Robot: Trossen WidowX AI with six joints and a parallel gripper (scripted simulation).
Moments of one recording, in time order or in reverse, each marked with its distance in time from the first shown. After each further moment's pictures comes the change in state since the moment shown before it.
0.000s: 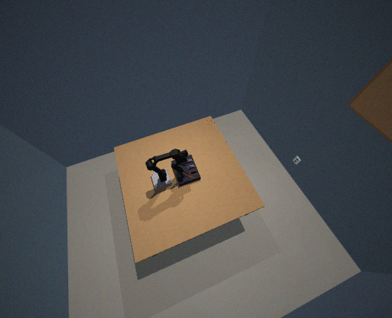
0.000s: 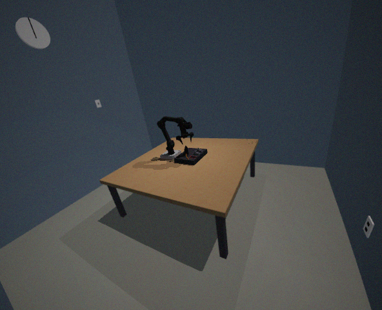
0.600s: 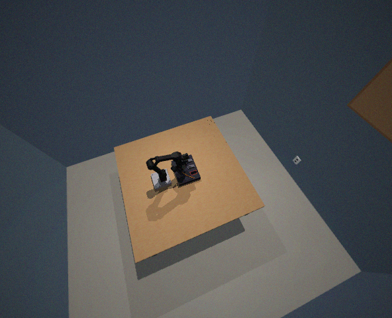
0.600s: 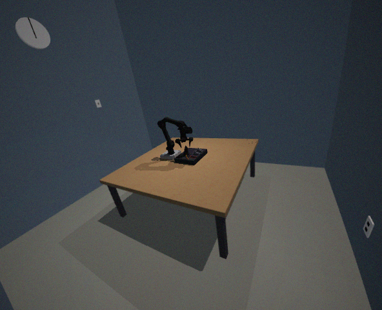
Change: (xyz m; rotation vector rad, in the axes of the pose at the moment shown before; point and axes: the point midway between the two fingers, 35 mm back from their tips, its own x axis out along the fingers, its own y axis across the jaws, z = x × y) arm 0.037 -0.022 0.007 0.144 -0.015 -0.096
